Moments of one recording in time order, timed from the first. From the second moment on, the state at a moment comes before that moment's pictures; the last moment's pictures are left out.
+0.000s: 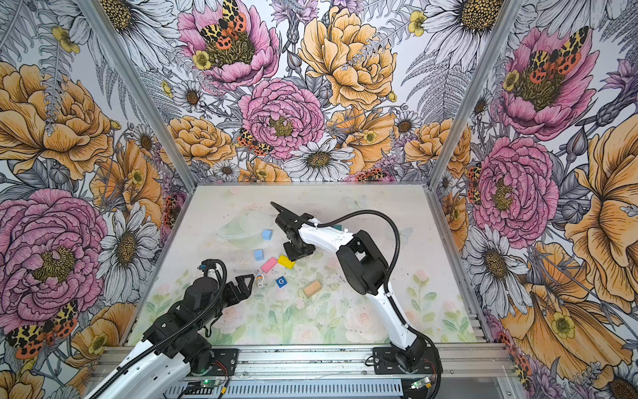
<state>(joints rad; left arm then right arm) -0.57 0.39 0.31 -0.52 -0.18 -0.79 0.77 2.28 1.84 -0.94 -0.02 0.33</state>
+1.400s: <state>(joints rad) -0.57 0.38 0.31 -0.55 -0.18 -0.81 0.85 2.27 1.89 -0.94 -0.01 0.26</state>
